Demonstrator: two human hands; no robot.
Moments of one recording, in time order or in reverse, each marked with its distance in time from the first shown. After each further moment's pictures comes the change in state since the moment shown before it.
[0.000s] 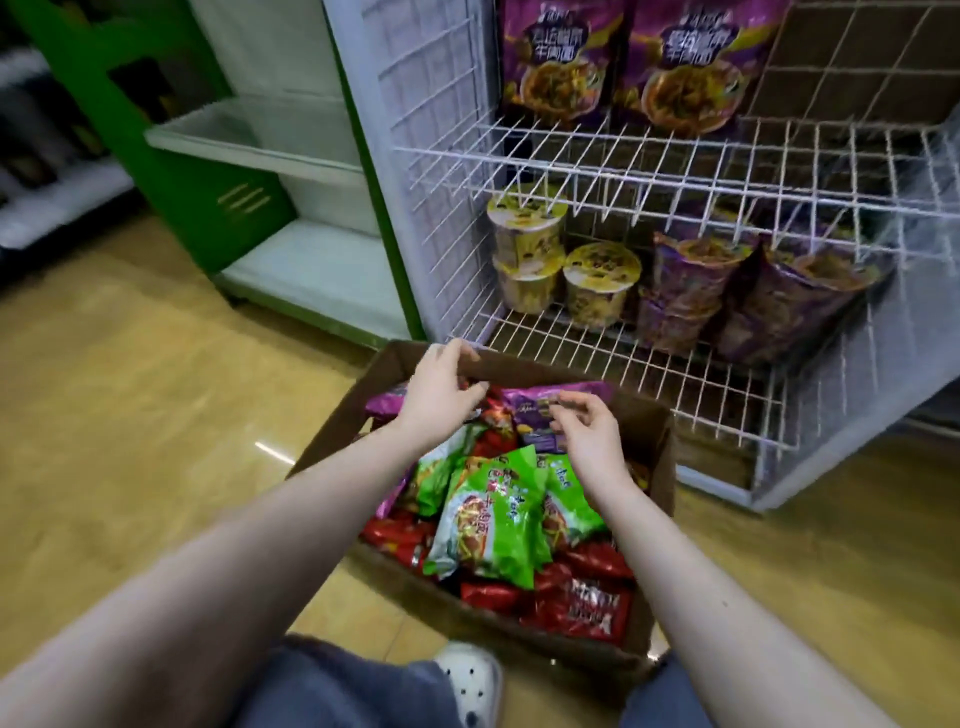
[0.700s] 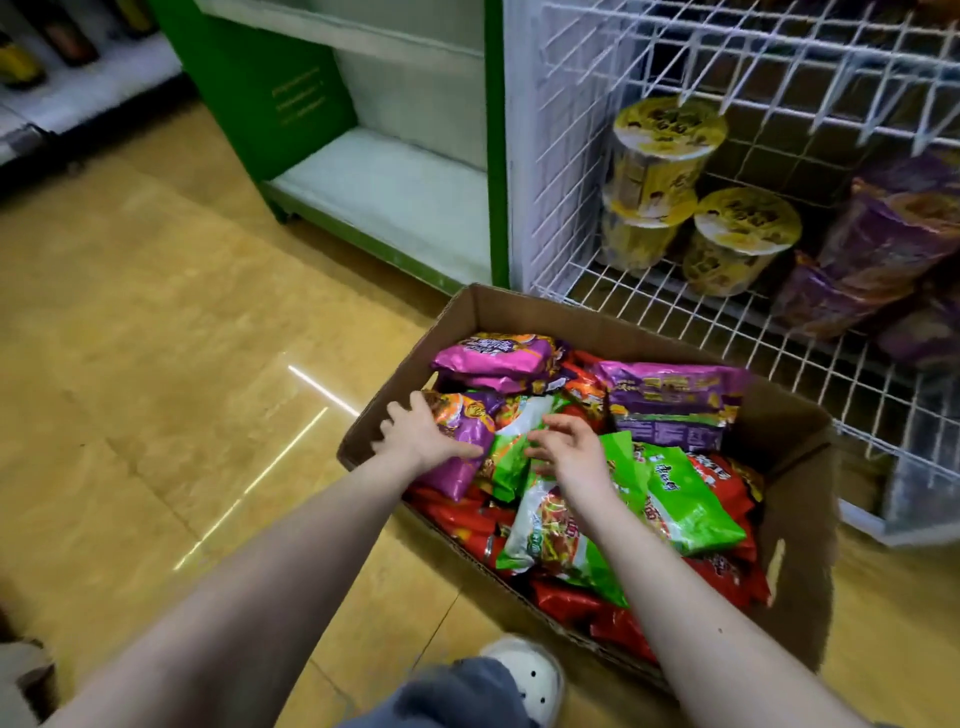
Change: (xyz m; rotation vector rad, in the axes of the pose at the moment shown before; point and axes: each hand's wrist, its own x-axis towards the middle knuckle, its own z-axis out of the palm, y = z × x) left_hand -0.021 -0.180 0.018 0.192 -0.286 -0.720; right_hand -0.002 0.068 0.129 0.029 -0.232 0.254
